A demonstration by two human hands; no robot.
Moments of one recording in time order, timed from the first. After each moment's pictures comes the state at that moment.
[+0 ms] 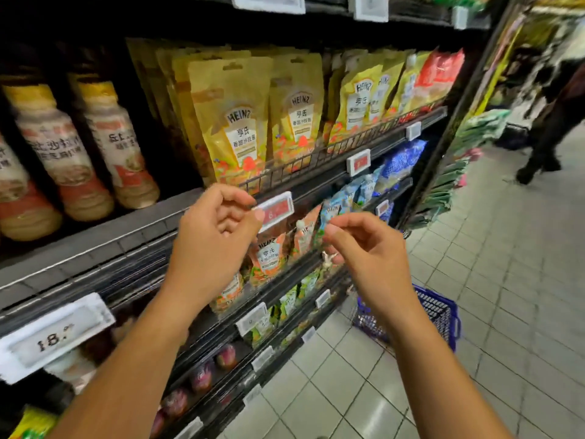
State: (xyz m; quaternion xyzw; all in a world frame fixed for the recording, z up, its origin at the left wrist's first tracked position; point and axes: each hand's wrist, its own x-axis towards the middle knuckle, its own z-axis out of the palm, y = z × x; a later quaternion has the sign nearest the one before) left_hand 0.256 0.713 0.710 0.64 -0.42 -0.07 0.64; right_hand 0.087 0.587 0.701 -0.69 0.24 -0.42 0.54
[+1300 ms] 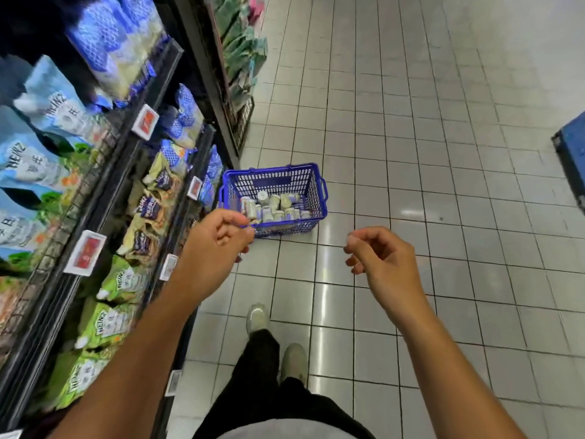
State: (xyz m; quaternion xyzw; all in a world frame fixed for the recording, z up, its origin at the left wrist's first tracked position) left_hand -0.004 0.342 0.518 0.62 -0.49 -0.47 0.39; right_hand -0.259 0.371 0.530 -0.42 0.63 -0.44 0.48
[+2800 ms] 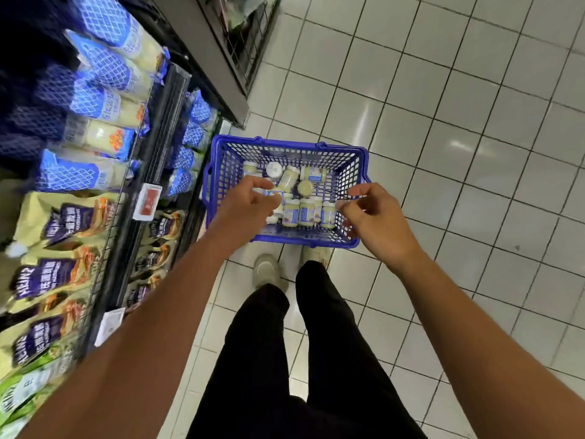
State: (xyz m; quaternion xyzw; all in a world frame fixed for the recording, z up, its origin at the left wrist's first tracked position) left_hand -0.013 -0.086 0.236 0.74 -0.30 -0.56 0.20; right_hand -0.240 -0.114 0.255 -0.43 0.65 -0.16 0.60
